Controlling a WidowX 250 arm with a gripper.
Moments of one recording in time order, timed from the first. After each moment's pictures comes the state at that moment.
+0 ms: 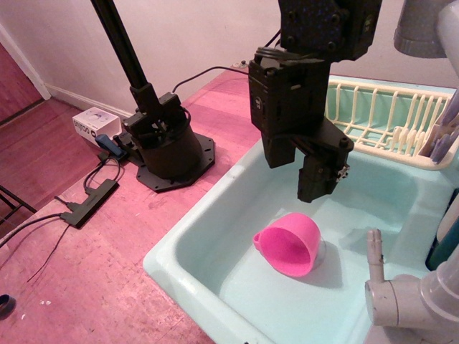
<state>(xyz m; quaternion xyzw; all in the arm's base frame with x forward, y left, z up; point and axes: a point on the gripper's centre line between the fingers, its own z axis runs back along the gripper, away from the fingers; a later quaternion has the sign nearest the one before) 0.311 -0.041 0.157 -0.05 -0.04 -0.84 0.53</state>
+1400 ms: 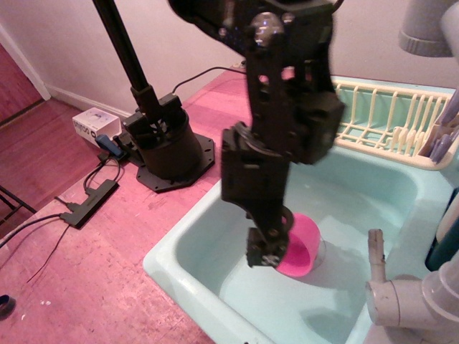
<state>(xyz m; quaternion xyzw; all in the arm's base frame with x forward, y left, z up) 0.299 -0.091 0.119 -0.09 -0.07 -0.94 0.33</state>
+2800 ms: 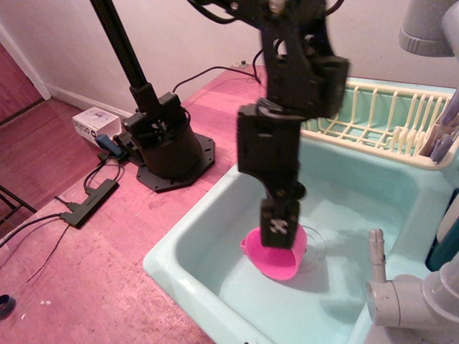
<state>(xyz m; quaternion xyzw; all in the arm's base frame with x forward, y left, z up) 0.303 -0.068 0.123 -0.02 -0.15 -0.95 0.27</state>
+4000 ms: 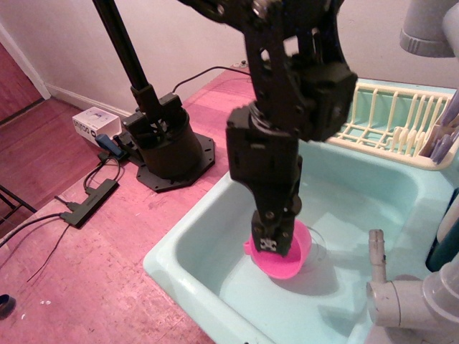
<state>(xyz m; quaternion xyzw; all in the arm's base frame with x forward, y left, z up) 0.311 -0.077 0.135 -0.04 -0.04 -0.98 0.21</state>
